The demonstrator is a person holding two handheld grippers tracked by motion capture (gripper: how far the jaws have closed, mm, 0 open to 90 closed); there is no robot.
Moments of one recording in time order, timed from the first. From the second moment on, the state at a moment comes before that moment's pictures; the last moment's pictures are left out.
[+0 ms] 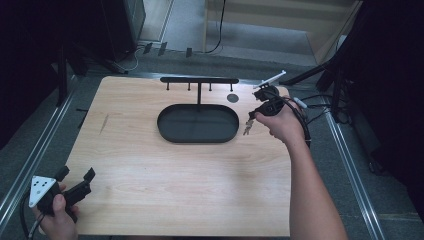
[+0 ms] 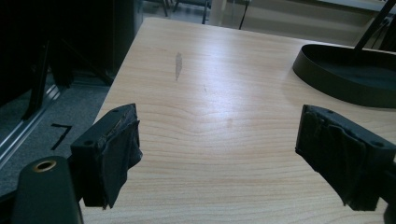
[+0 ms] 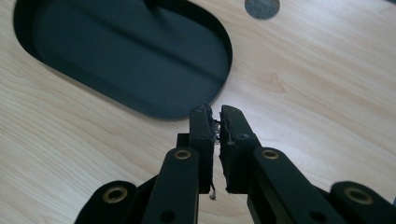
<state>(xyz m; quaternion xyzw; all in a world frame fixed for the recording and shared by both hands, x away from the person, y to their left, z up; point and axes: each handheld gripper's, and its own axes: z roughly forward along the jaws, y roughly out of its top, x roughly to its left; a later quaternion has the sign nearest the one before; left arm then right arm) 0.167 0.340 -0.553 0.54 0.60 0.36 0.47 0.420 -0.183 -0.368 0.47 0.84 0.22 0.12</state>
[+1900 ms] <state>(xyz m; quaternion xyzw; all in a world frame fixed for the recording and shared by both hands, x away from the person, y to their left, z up) 0.166 0.343 -0.553 0.53 0.60 0.35 0.48 0.465 -0.117 -0.294 0.45 0.83 0.27 0.18</state>
